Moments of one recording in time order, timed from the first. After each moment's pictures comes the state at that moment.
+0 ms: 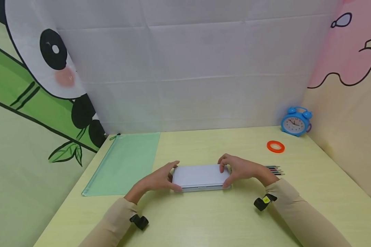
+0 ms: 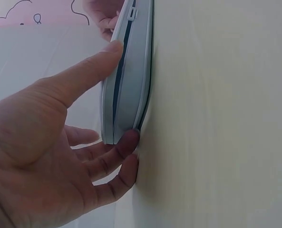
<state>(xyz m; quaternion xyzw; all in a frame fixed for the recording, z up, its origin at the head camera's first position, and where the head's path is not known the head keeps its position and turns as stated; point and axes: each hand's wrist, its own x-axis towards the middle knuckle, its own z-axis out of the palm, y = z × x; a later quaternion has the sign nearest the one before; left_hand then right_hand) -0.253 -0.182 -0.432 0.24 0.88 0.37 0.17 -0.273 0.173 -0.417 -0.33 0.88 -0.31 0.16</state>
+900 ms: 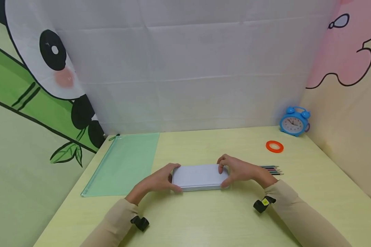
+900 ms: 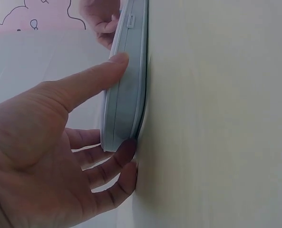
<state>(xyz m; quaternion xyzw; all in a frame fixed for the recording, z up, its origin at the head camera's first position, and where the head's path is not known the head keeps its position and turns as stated) -0.250 -0.177 -0.432 0.24 0.89 0.35 0.15 -0.269 0.168 -0.420 -0.33 0.88 -0.31 0.14</state>
